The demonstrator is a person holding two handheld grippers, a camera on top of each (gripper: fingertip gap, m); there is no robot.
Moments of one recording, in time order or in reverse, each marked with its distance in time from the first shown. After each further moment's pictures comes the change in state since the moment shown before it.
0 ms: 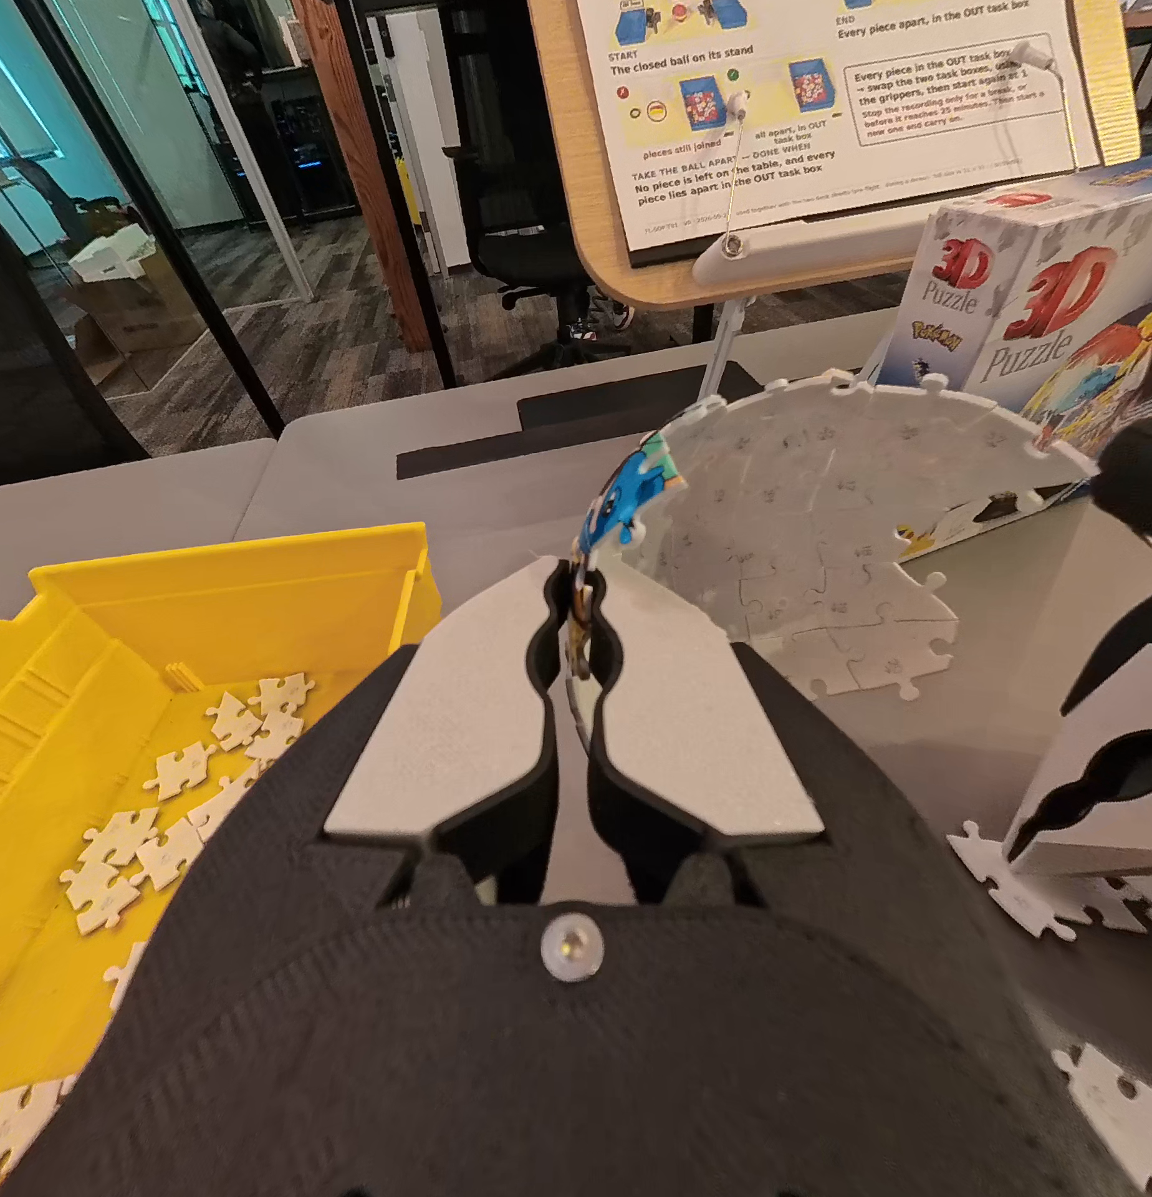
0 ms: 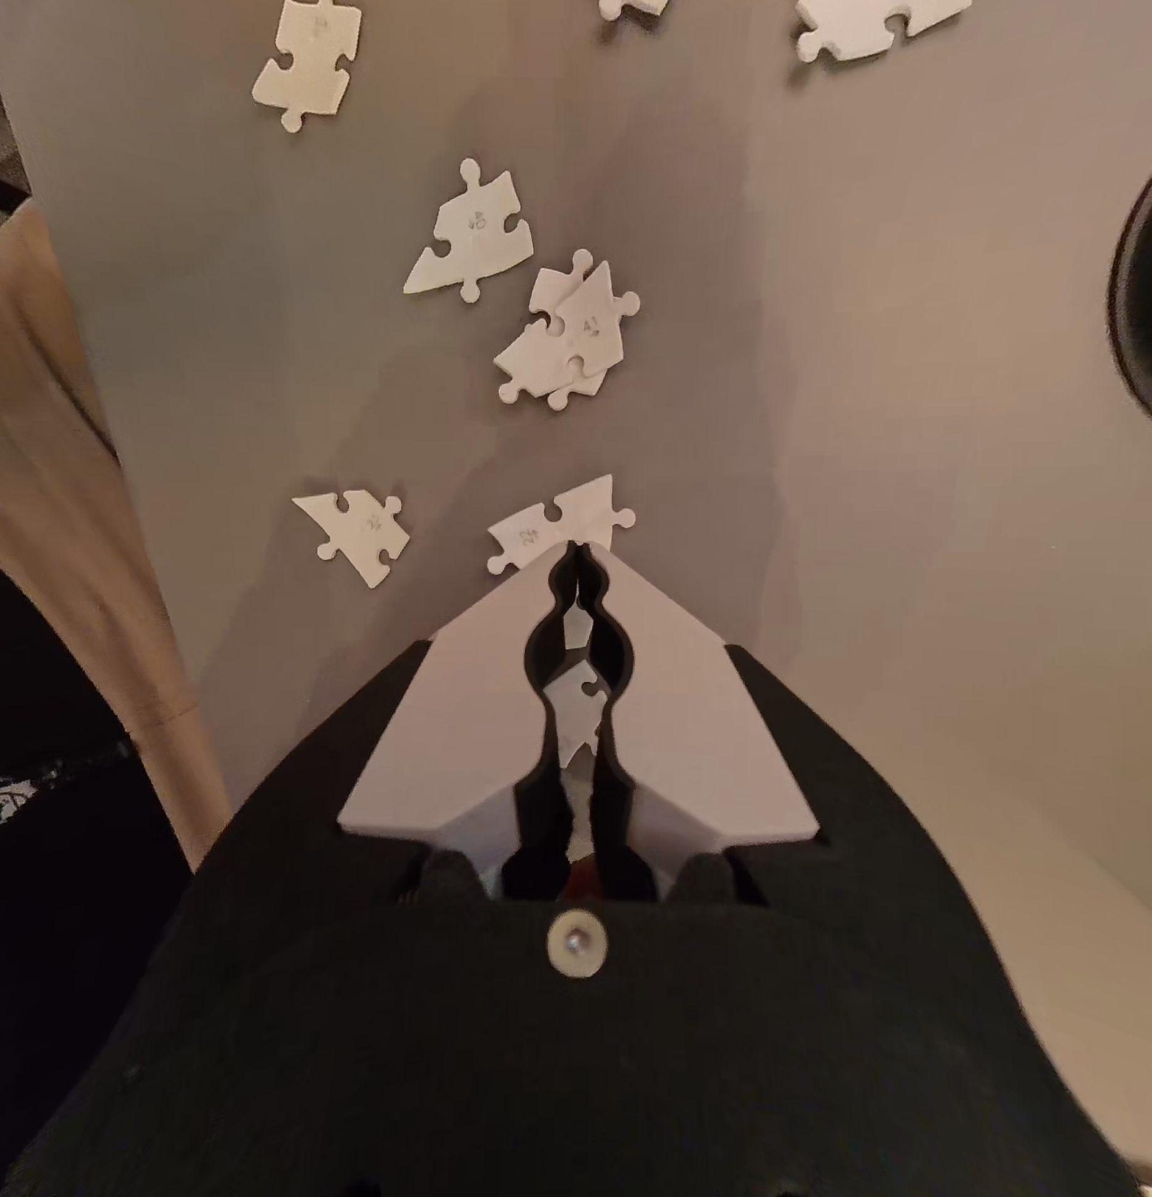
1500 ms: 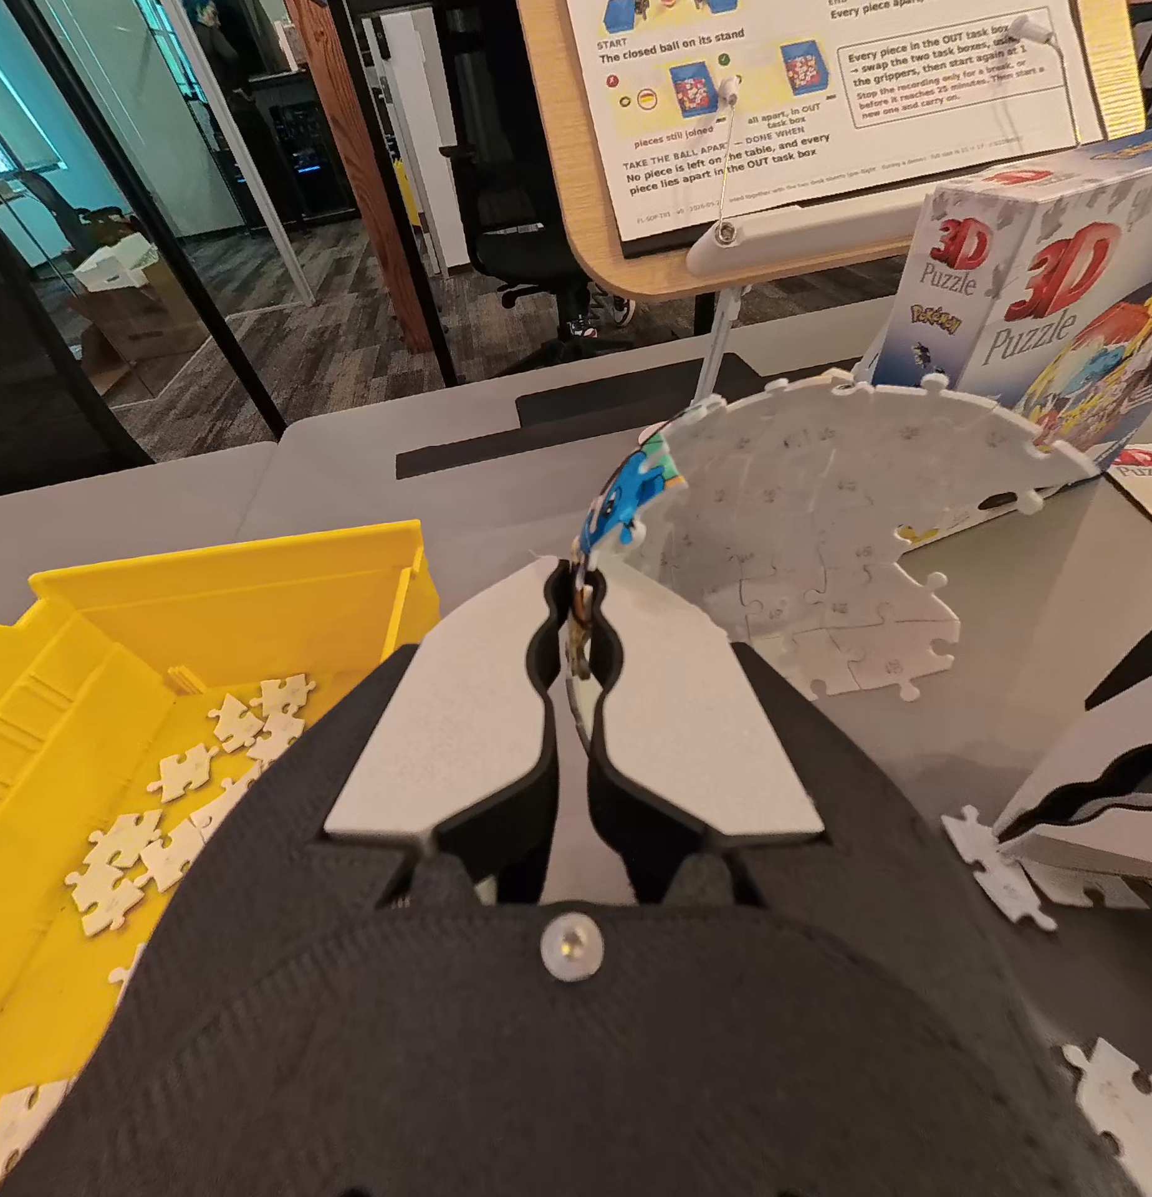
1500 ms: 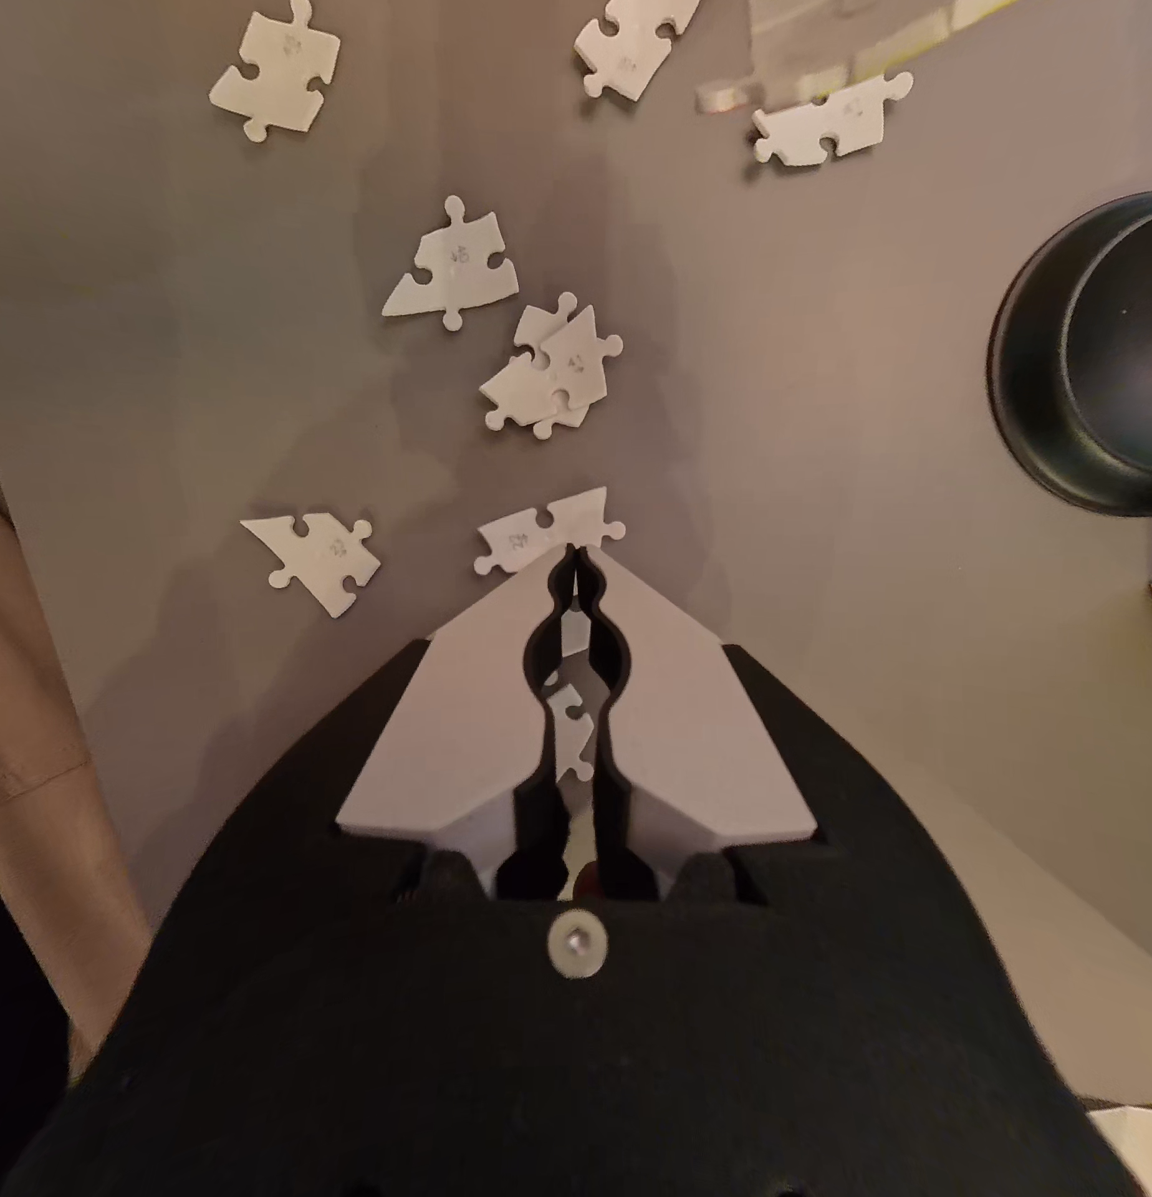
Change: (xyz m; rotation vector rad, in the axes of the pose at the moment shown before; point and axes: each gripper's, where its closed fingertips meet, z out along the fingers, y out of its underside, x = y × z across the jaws) left arm 0.003 0.003 0.001 -0.004 -0.001 0.022; right arm 0.005 -0.009 0.000 0.069 0.185 -0.093
